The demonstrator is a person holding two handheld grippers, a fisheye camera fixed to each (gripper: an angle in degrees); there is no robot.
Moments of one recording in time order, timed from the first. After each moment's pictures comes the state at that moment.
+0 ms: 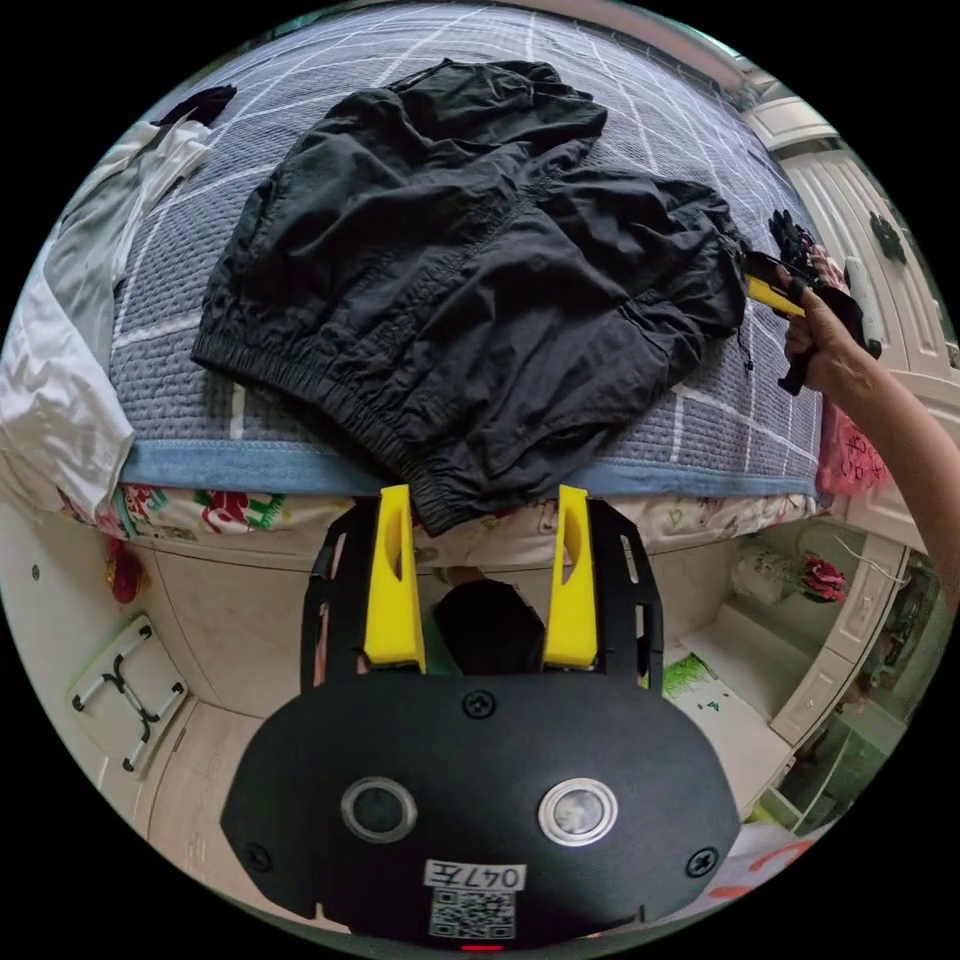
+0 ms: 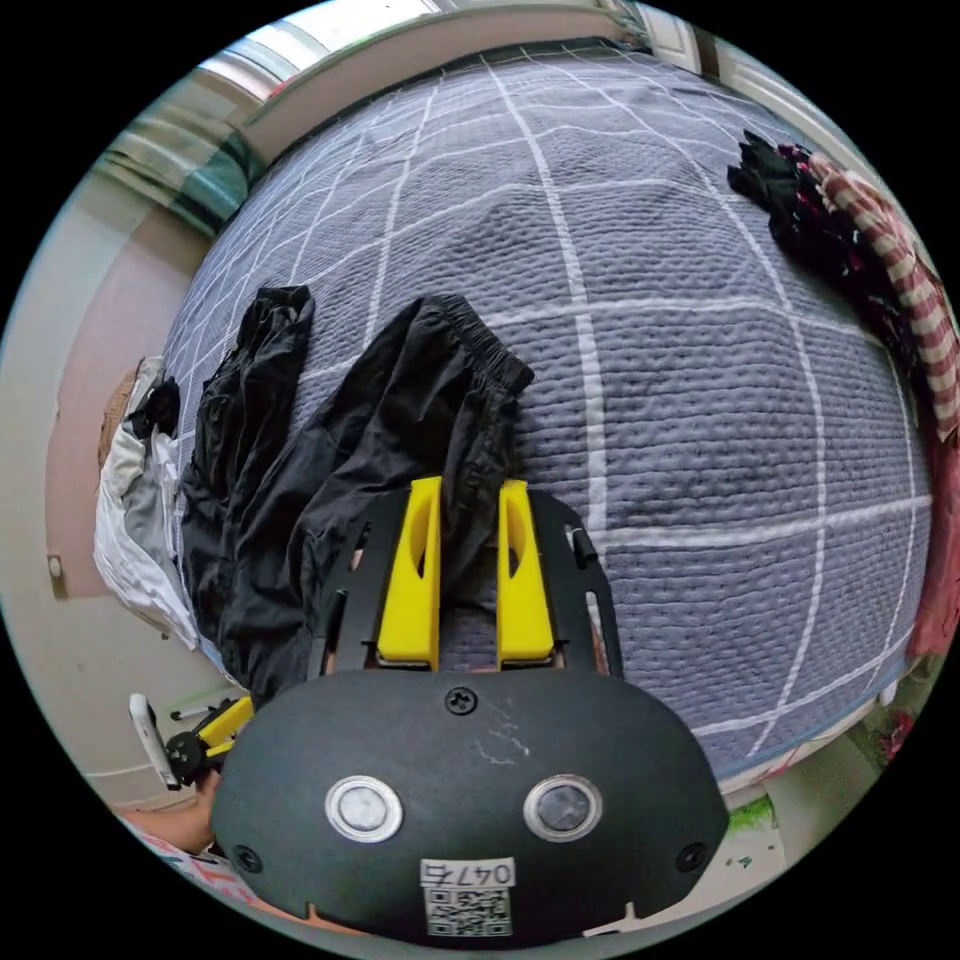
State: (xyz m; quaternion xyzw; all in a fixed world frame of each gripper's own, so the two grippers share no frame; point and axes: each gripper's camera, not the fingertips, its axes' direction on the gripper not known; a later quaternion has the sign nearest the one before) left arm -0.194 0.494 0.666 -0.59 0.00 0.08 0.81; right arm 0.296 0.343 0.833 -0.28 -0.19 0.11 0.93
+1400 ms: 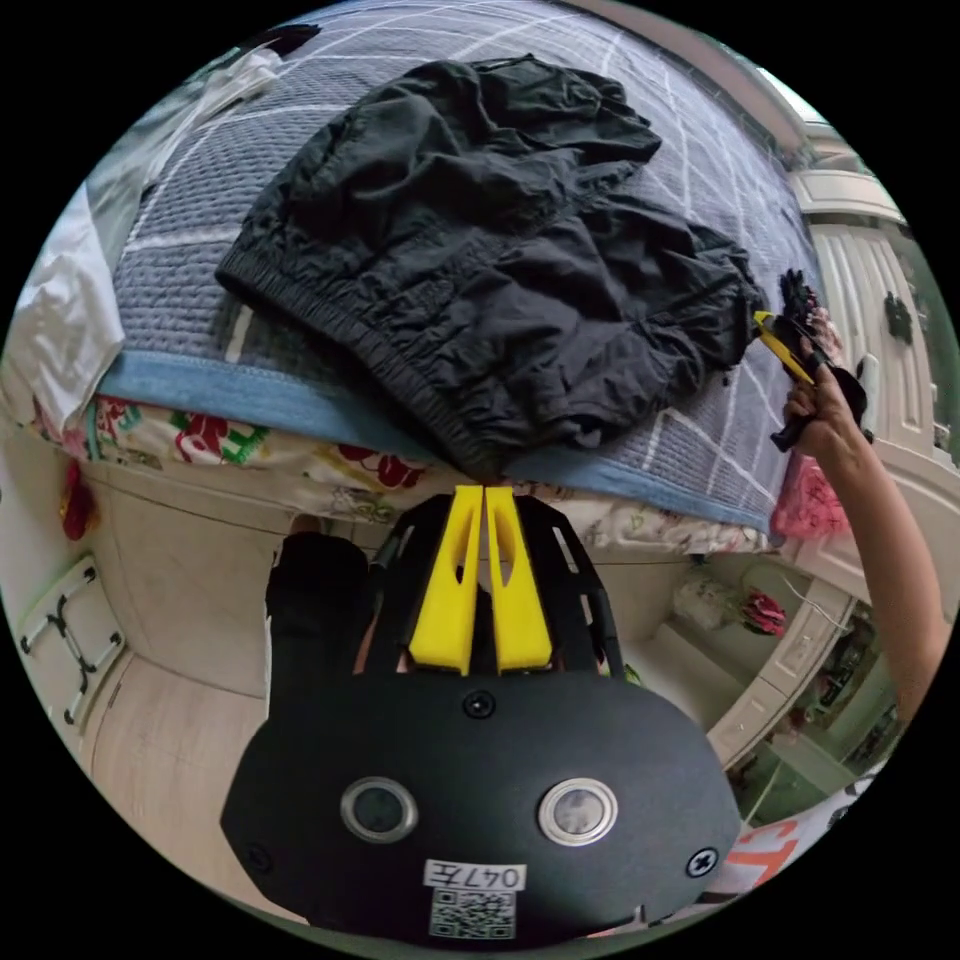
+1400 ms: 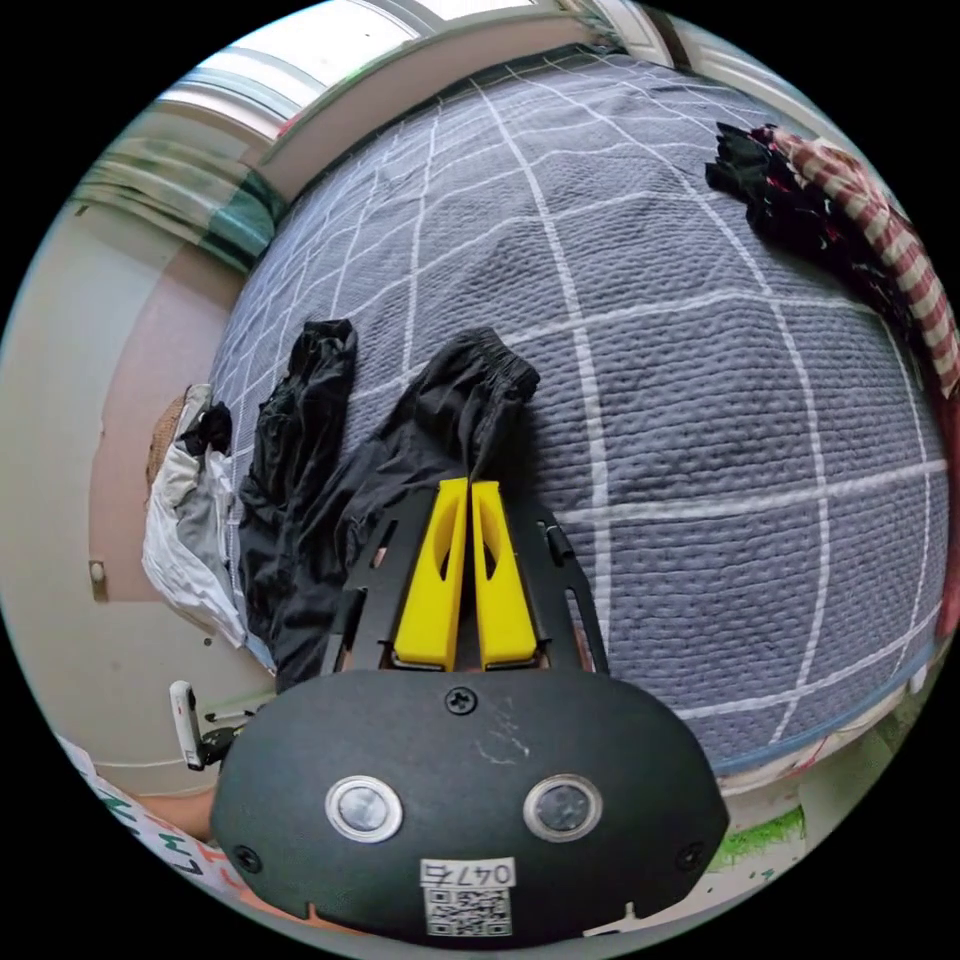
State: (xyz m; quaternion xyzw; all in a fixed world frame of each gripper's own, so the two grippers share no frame) left arm -0.251 0.501 0.641 -0.60 0.04 -0.03 0.80; right arm 0.335 0.335 0.815 -0.25 -0.25 0.15 0.93
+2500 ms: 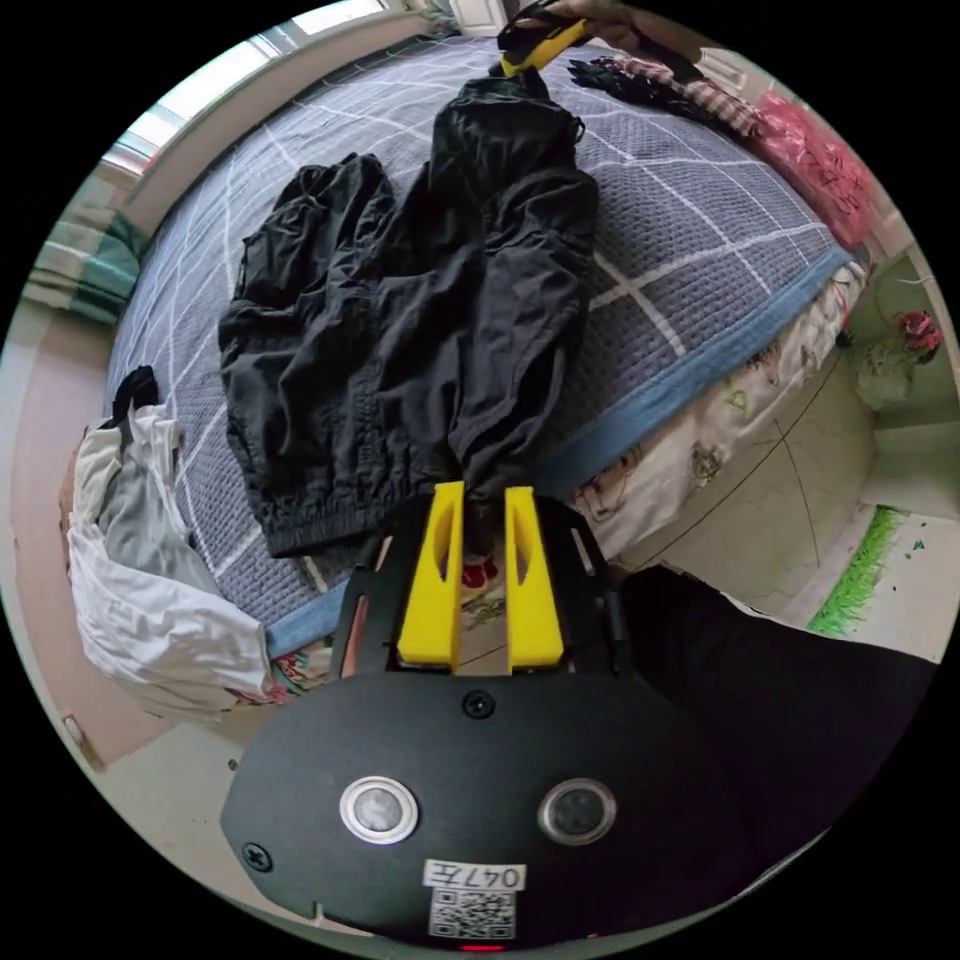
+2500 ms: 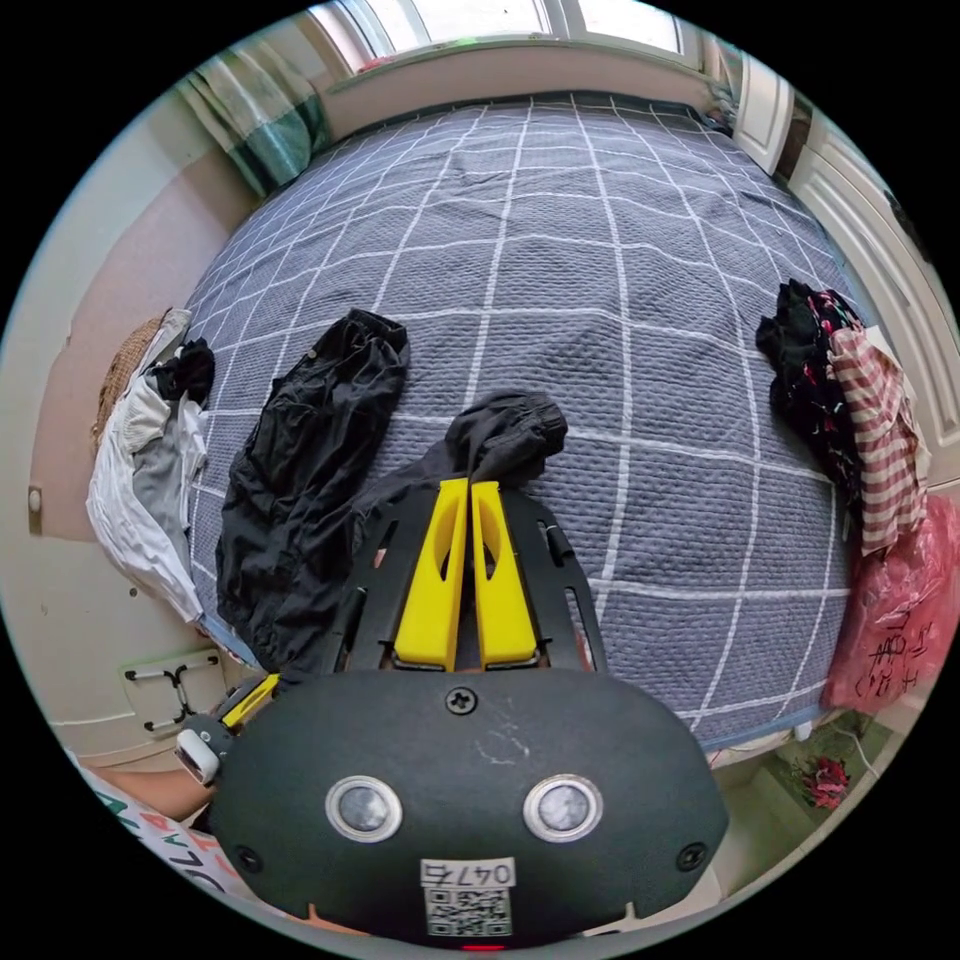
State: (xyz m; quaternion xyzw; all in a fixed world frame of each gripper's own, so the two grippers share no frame) left arm -0.189 0.468 0.628 -0.48 0.02 0.43 0.77; right arm 0.218 0.216 0.808 -0.25 -0.17 0.02 0.95
